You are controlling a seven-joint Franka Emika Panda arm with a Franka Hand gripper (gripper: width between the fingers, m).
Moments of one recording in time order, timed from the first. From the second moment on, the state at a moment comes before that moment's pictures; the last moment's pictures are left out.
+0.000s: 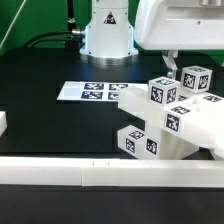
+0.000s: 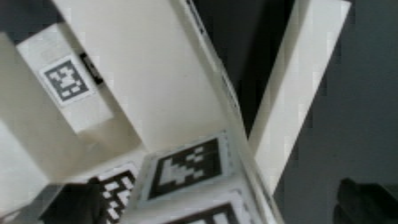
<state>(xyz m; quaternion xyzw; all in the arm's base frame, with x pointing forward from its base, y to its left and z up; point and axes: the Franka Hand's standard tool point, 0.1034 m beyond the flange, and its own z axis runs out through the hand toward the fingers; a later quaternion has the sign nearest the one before) 0.582 0.108 0.117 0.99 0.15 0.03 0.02</state>
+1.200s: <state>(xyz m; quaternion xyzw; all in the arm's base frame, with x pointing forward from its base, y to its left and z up) 0.580 0.105 0.115 1.00 -0.03 0.05 -0.03</state>
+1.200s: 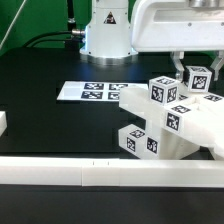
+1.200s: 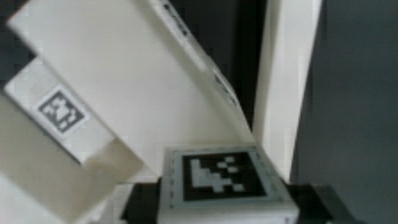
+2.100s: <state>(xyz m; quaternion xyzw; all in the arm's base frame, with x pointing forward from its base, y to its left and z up) 0.581 0.110 0.115 0.91 -0.41 0.05 -0.08</state>
